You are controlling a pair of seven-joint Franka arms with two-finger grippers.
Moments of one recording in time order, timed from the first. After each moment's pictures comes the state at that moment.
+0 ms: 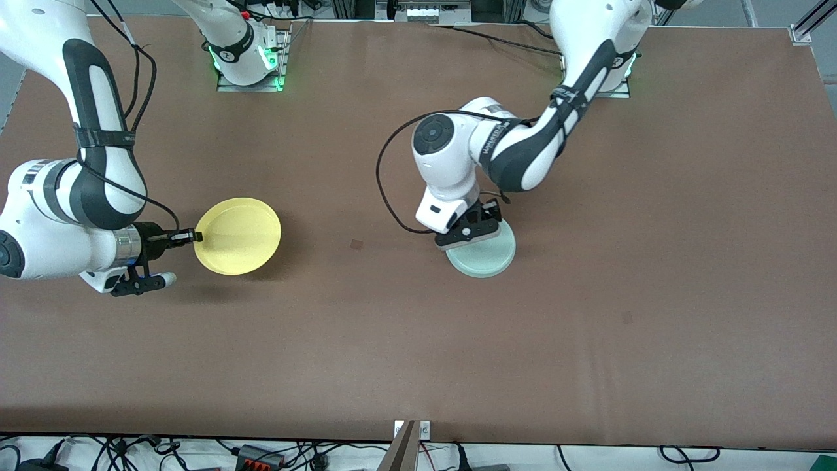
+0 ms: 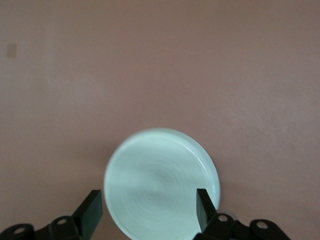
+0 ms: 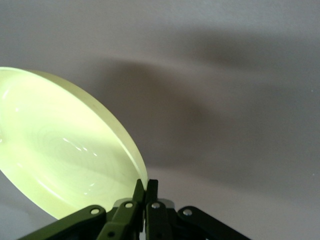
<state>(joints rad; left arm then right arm) -0.47 0.61 -0.25 -1.48 0.47 1.97 -1.08 0.01 0.54 -0.03 -1.51 0.20 1.68 -0.23</state>
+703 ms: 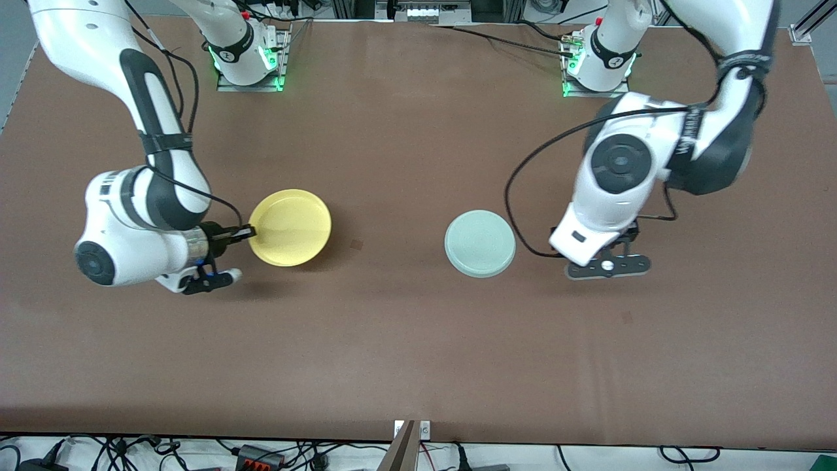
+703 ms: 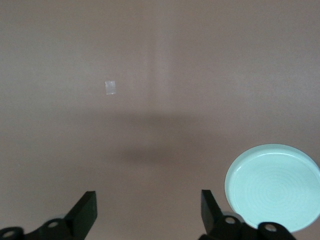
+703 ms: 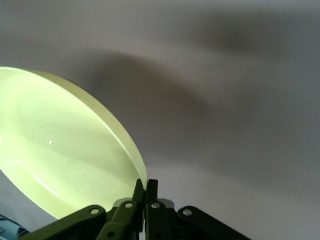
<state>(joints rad) -0.13 0.41 -0.25 -1.48 0.27 1.77 -0.52 0.18 0.61 -0.02 -1.51 0.33 1.68 -0.13</state>
